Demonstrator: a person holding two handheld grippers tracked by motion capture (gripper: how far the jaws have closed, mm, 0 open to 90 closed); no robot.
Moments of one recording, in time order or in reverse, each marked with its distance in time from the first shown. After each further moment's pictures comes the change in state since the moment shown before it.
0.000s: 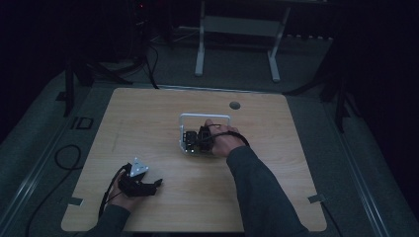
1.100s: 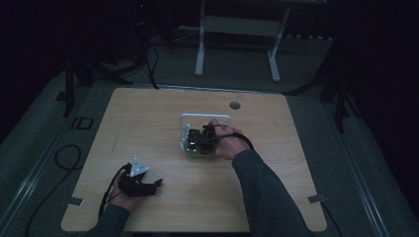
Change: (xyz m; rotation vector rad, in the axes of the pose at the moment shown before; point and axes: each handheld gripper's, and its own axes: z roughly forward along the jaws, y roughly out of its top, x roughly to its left) left arm 0.000 0.000 0.000 -0.001 0.001 0.001; right arm 0.004 -0.012 -0.023 -0.113 -0.049 0.076
